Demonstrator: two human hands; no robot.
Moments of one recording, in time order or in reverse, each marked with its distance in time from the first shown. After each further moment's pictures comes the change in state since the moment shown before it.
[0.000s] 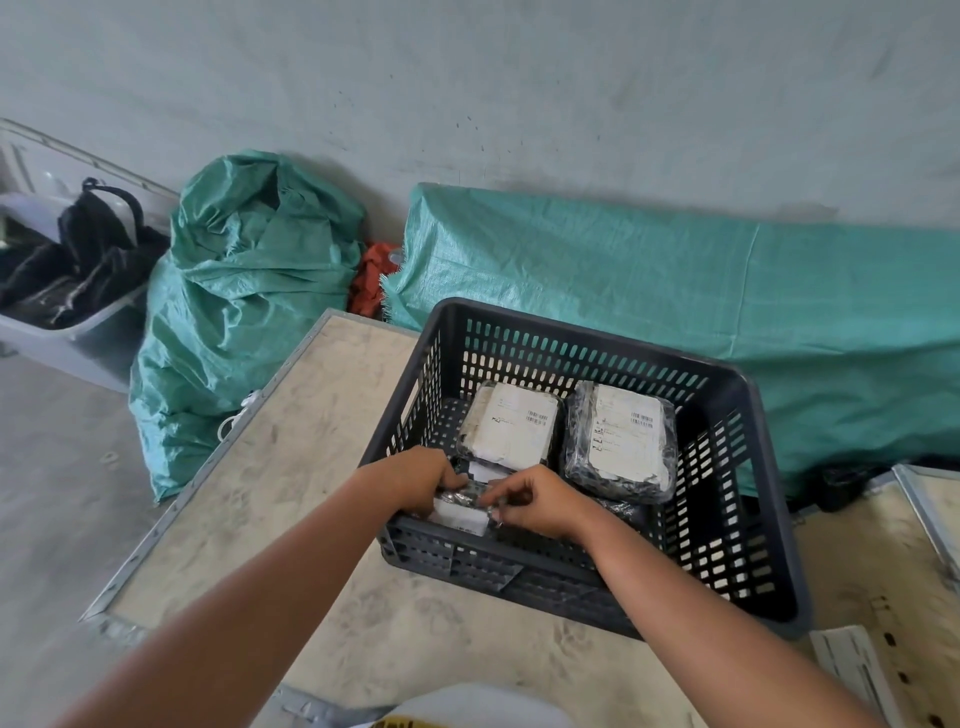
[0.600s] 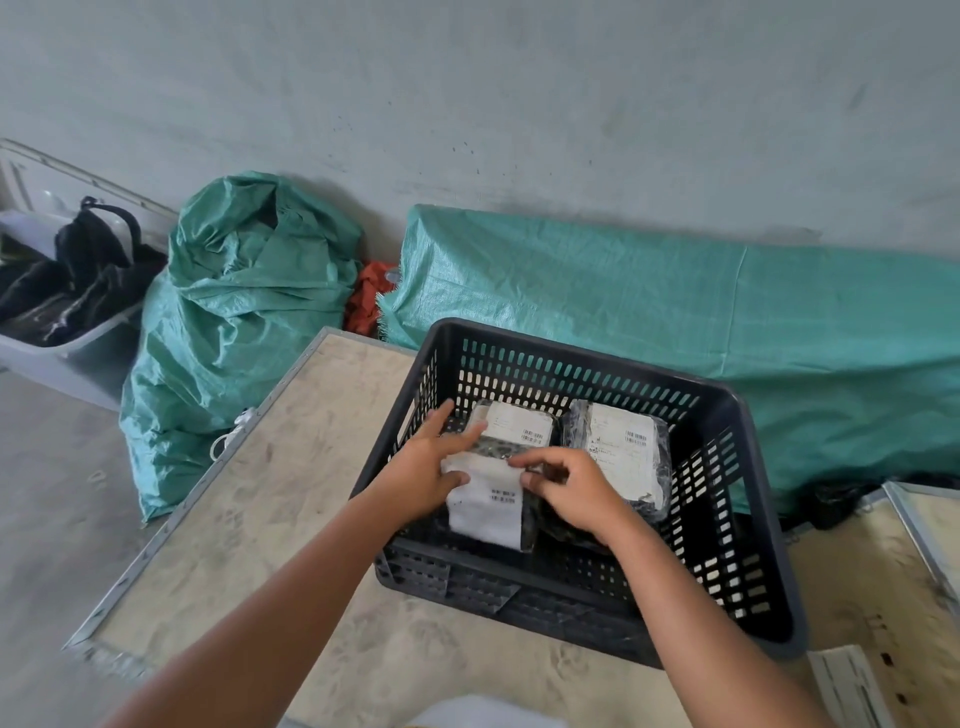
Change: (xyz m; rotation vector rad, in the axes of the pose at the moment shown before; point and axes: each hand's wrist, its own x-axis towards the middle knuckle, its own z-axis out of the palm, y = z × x) left_hand 0.001 0.001 0.002 -0.422 0.614 0.173; right_hand -0.022 -0.018 -0.040 0.059 0.344 -0.071
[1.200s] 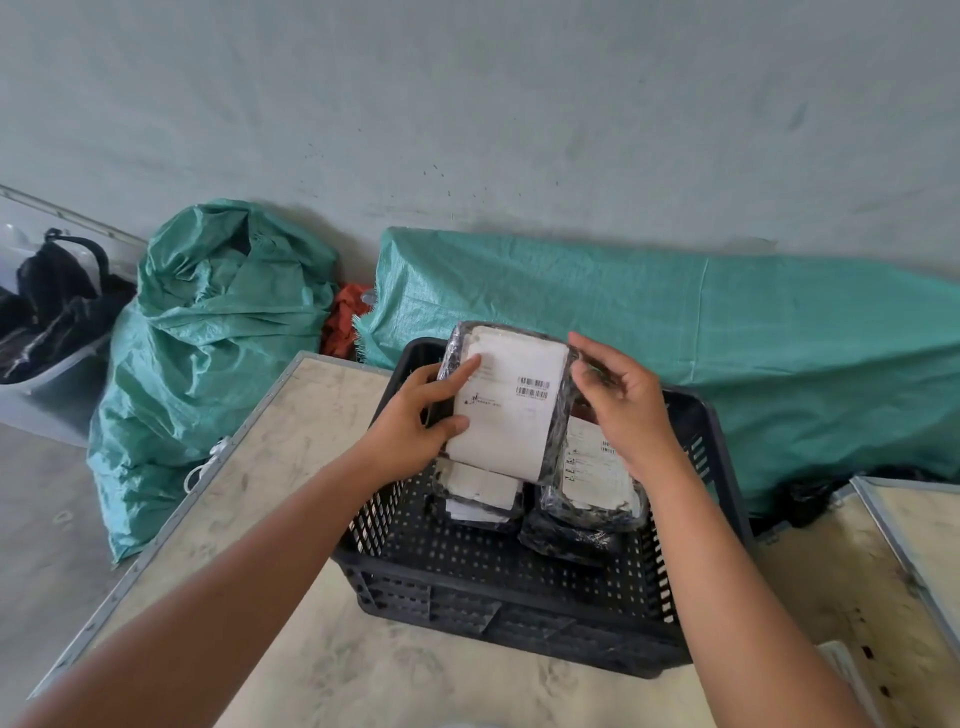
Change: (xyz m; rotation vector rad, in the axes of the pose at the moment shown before) left_hand 0.029 0.055 -0.053 -0.323 0.137 0.150; right_hand -0.008 -0.077 -0.090 0.422 0.374 -0.326
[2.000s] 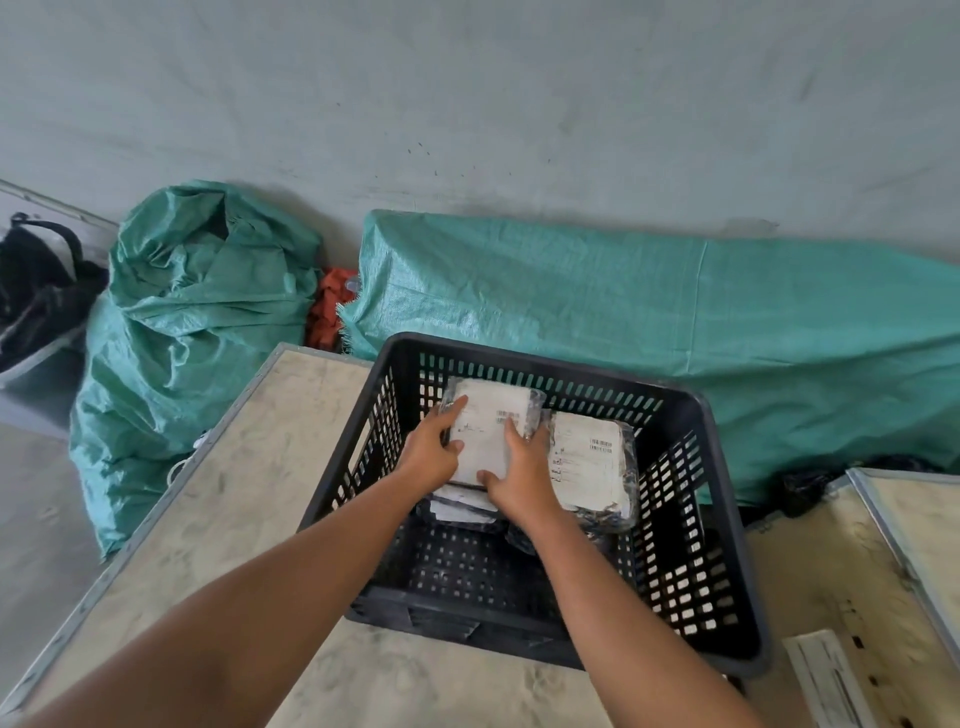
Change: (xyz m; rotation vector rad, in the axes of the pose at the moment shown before) left_hand 0.047 -0.091 0.092 0.033 -0.015 -0.386; right_hand -0.015 0.132 0.071 -0.703 -0.162 0.403
